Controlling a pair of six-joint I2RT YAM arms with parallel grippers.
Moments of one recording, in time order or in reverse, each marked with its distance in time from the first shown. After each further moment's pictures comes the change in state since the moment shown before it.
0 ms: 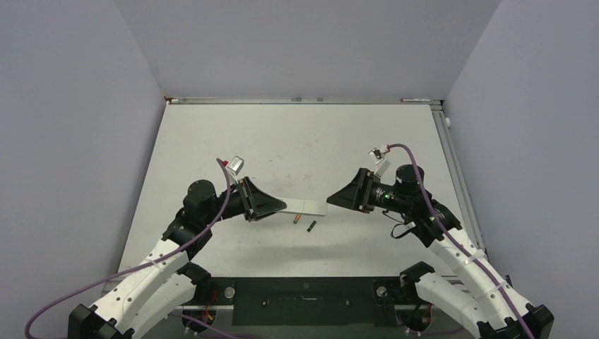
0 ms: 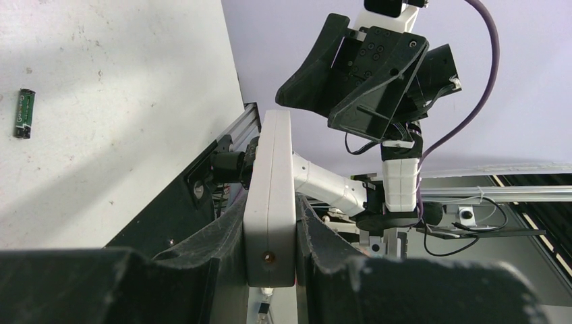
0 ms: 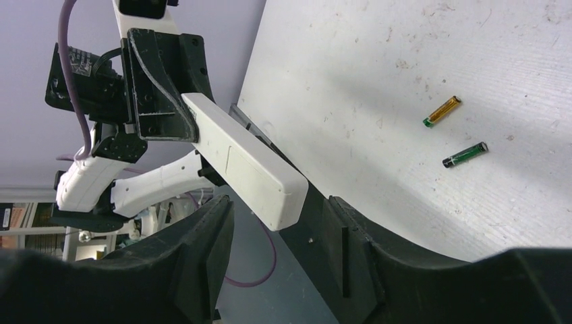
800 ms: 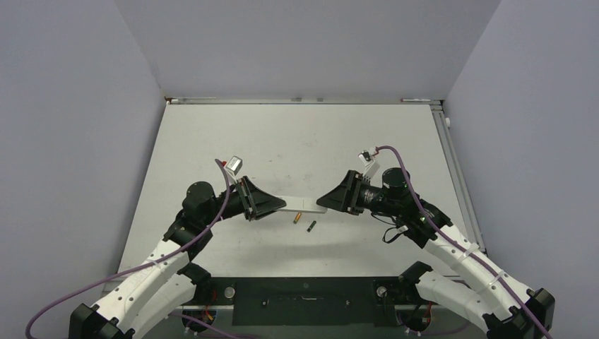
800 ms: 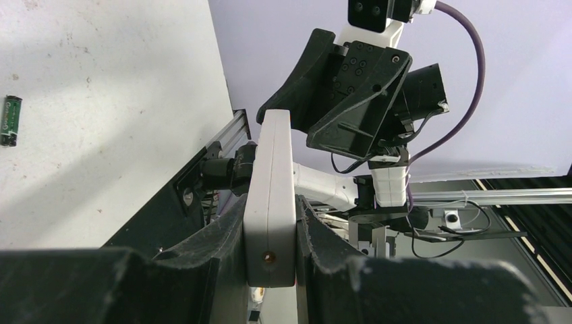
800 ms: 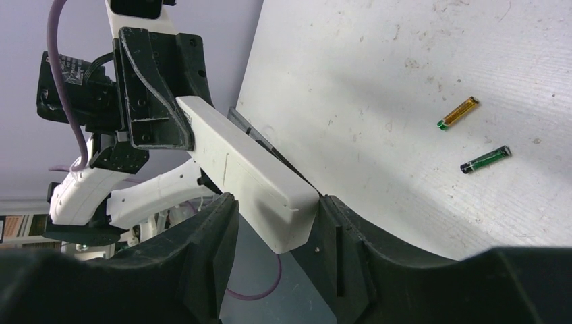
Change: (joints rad) left arm 0.007 -0.001 -0.025 0.068 -0.003 -0.048; right arm 0.158 0.043 -0.004 0.069 0.161 0.069
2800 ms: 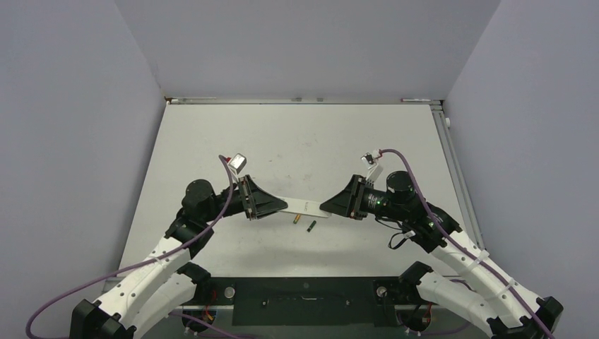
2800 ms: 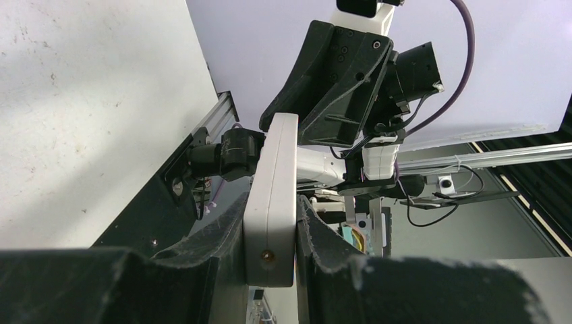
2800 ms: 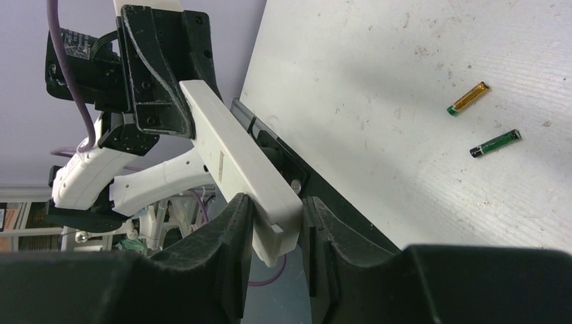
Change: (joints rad) left arm 0.012 0.031 0.003 0.091 0.097 0.002; right arm 0.031 -0.060 0.034 -0.100 0.032 -0.005
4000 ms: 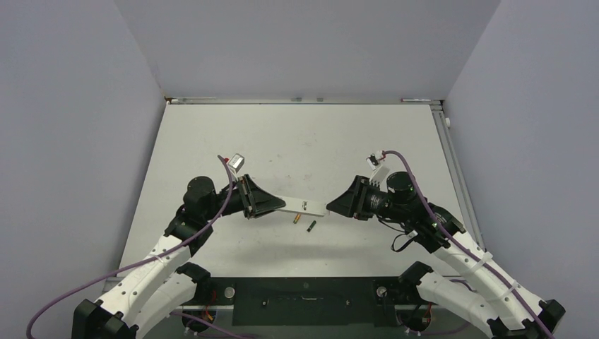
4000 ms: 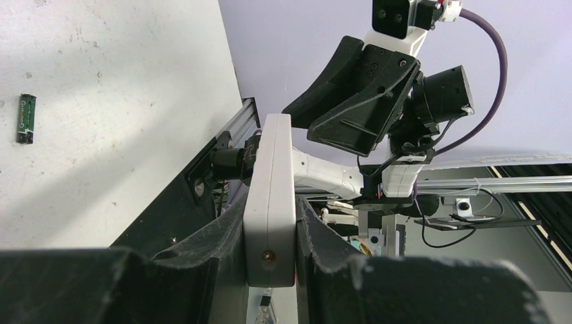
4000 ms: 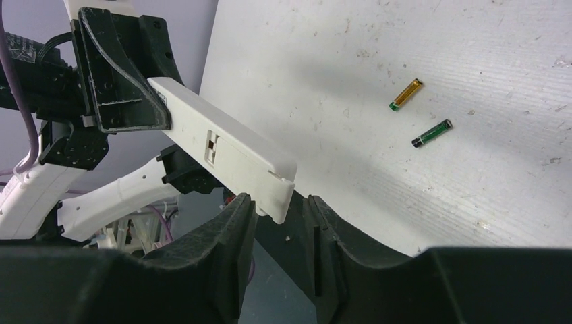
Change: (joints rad) left arm 0.031 0.019 0.019 -0.100 -0.010 0.055; right arm 0.002 -0.005 0.037 -0.132 0.101 -0.069
